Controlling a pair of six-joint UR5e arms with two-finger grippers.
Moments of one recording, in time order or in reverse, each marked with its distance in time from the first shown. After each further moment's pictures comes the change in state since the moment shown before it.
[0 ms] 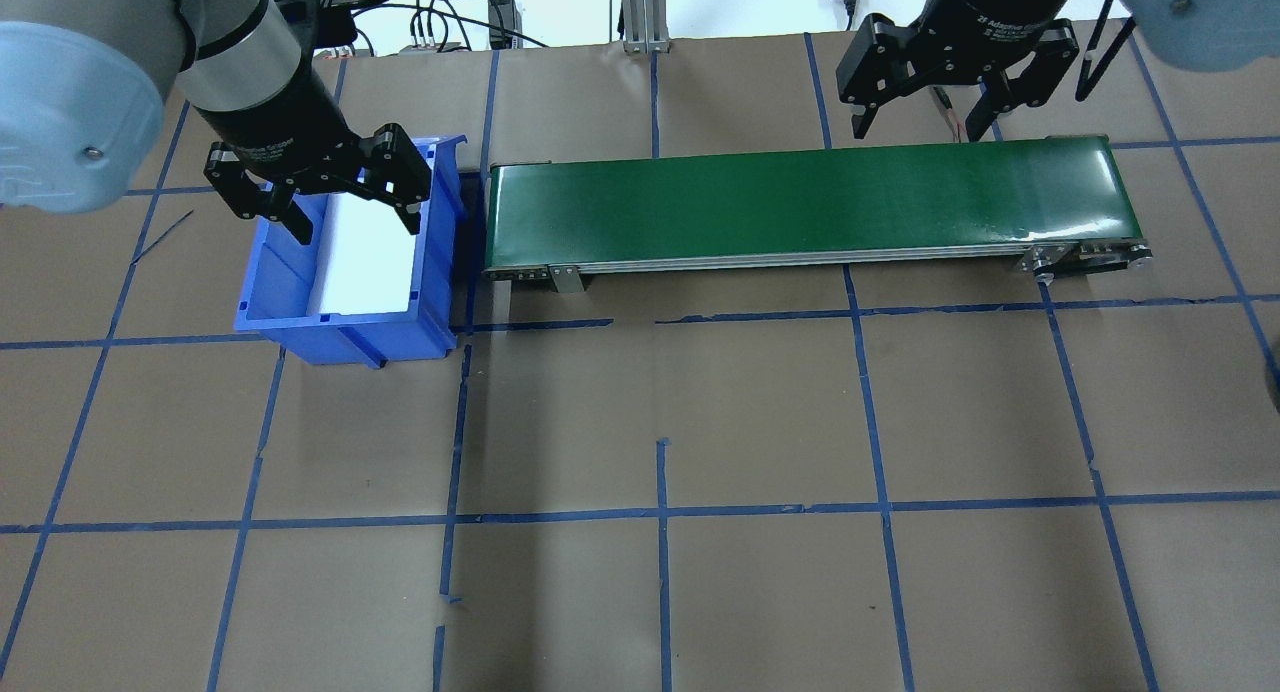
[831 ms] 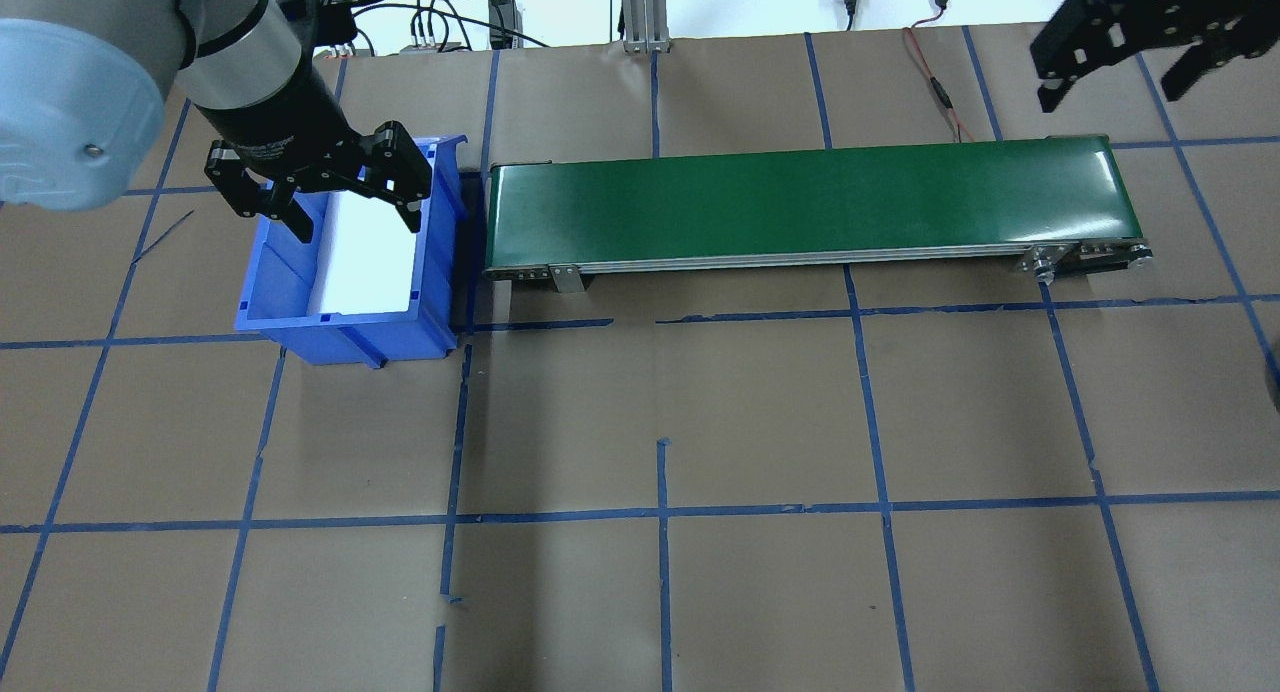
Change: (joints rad) left arm 0.000 -0.001 0.002 0.000 -0.001 -0.002; right arm -0.148 -0.049 -0.015 0.026 -0.080 -0.228
